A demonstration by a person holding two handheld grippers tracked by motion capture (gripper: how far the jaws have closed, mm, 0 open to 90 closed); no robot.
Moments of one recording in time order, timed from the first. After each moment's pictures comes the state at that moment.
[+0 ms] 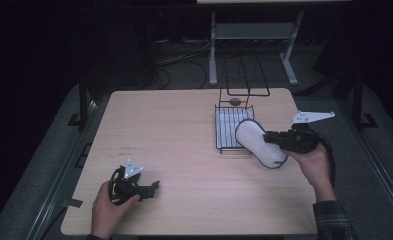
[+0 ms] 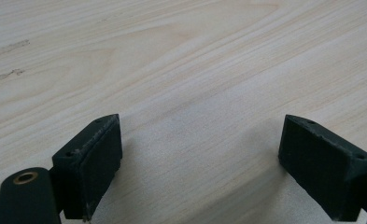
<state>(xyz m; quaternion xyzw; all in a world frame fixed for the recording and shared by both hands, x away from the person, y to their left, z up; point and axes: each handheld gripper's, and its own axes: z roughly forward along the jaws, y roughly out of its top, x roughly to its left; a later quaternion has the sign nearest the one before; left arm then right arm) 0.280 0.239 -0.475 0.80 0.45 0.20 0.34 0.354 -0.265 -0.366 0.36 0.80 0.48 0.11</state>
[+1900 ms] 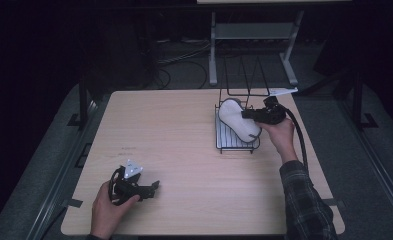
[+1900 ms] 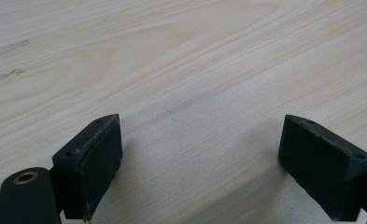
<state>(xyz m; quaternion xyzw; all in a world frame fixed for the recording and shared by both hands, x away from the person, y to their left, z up) 0.279 0.239 -0.475 0.80 0.45 0.20 0.34 0.468 -0.223 -0.397 0.40 0.77 0.49 0.07</state>
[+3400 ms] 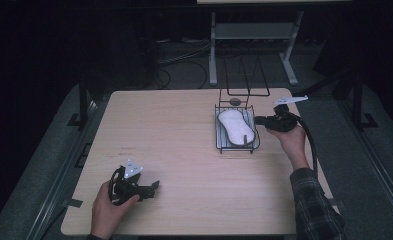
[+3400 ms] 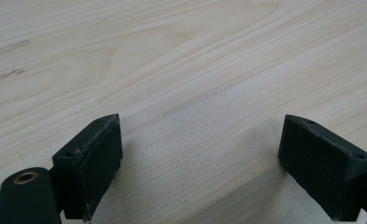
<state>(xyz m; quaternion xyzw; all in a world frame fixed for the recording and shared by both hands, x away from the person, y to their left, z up) 0.279 0.238 -0.475 0.80 0.45 0.20 0.34 0.451 -0.255 -0.413 0.42 0.78 0.45 0.11</state>
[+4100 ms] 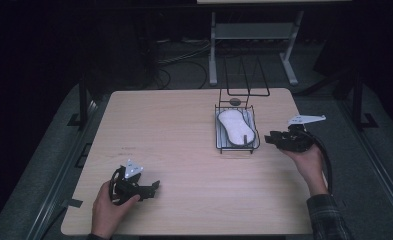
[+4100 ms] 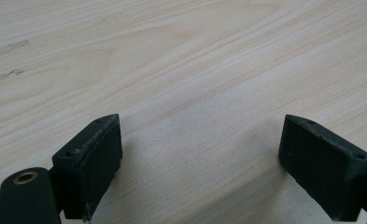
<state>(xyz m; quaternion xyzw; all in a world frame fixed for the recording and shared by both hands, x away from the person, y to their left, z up) 0.279 0.237 -0.475 0.80 0.46 0.20 0.34 0.383 -0.281 -0.420 0.42 0.78 0.43 0.13</state>
